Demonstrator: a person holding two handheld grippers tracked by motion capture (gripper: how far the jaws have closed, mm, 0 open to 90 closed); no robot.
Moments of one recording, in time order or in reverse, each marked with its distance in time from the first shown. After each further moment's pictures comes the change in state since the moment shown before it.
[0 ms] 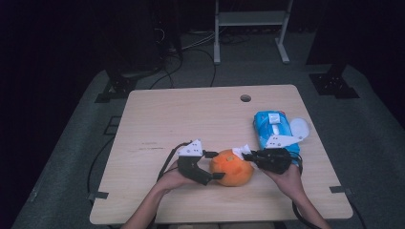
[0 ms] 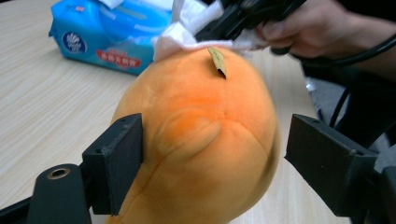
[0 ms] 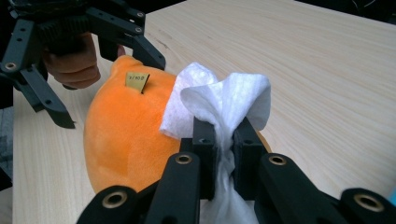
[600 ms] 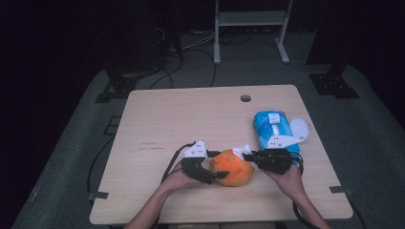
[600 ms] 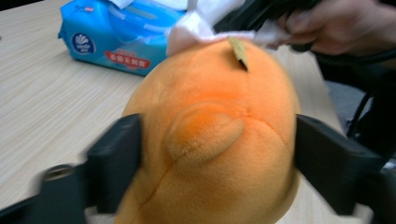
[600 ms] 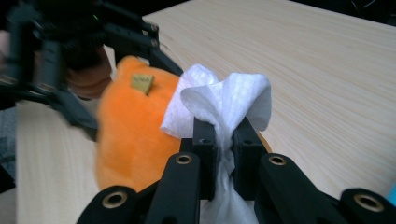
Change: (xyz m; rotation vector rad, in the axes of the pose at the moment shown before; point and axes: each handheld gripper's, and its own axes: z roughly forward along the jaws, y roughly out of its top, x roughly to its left) left arm -0.001 -0.004 0.013 0.013 0.071 0.017; right arm 0.005 0.004 -0.004 -0.009 0.003 -0.004
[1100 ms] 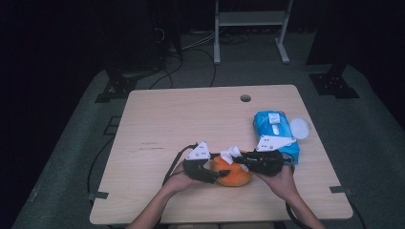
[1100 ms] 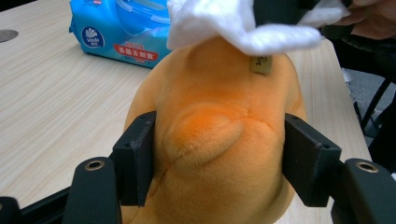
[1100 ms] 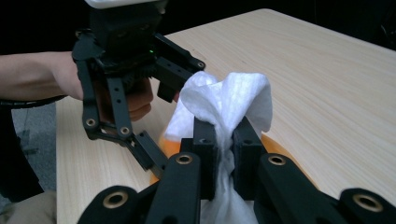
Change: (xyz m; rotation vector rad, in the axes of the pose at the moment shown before) left arm -0.008 0.004 0.002 0.030 0.034 0.012; right arm 0.025 0.019 0.009 -0.027 0.073 -0.066
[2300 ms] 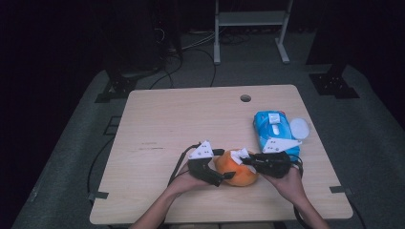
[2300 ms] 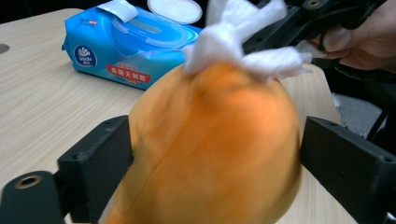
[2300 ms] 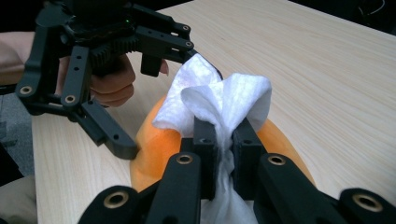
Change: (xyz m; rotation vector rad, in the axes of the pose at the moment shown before) left arm 0.000 0.000 0.015 -0.102 -0.027 -0.061; right arm -0.006 -0.013 -0.015 0.057 -0.077 0.007
